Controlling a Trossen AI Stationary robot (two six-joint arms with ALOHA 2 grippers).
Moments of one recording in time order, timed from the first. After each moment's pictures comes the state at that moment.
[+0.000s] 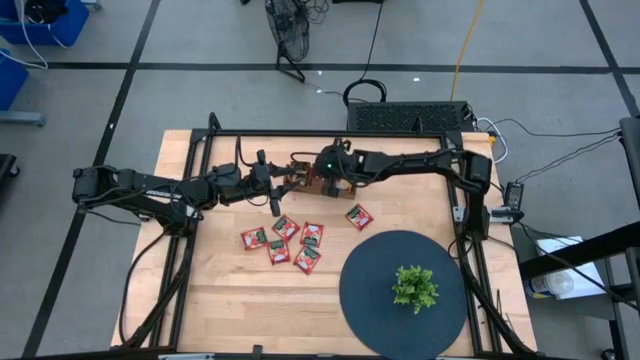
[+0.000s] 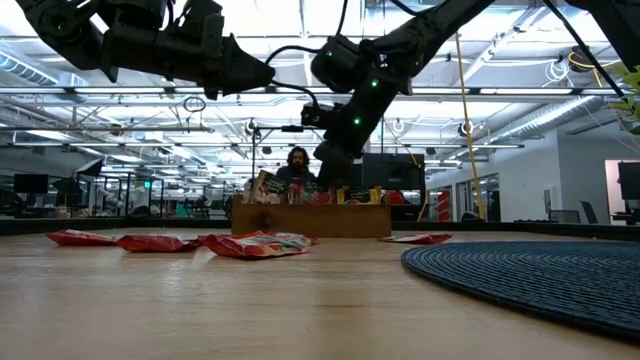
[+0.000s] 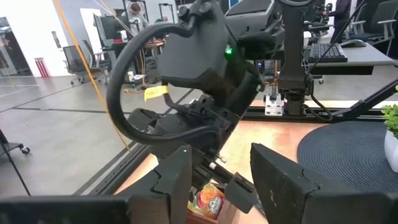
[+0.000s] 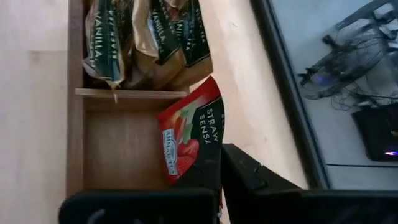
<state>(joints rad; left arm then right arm) 0.17 1.20 0.47 0.71 -0.12 0.10 -0.28 1.94 1.34 -0.24 0.34 -0.26</state>
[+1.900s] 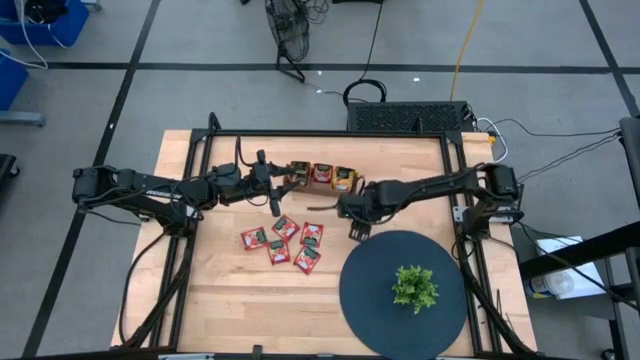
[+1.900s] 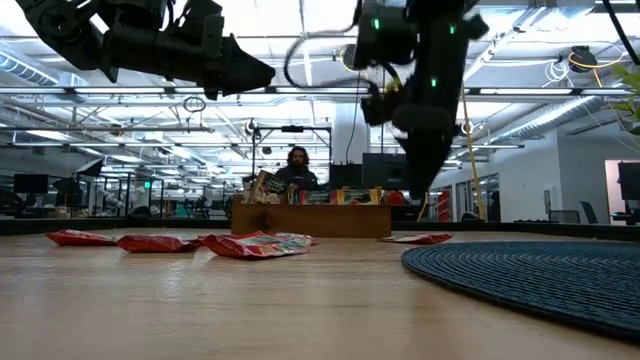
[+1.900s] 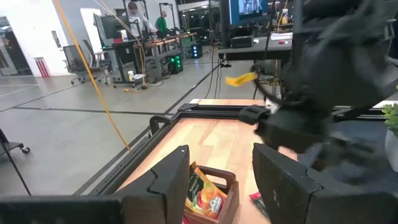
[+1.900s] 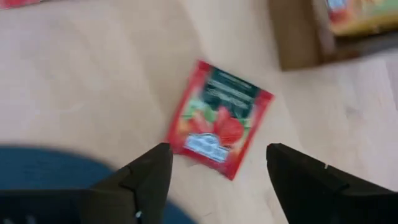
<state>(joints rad) 0.17 1.20 0.47 0.71 -0.12 0.10 -0.01 1.75 1.21 -0.86 0.18 0.38</state>
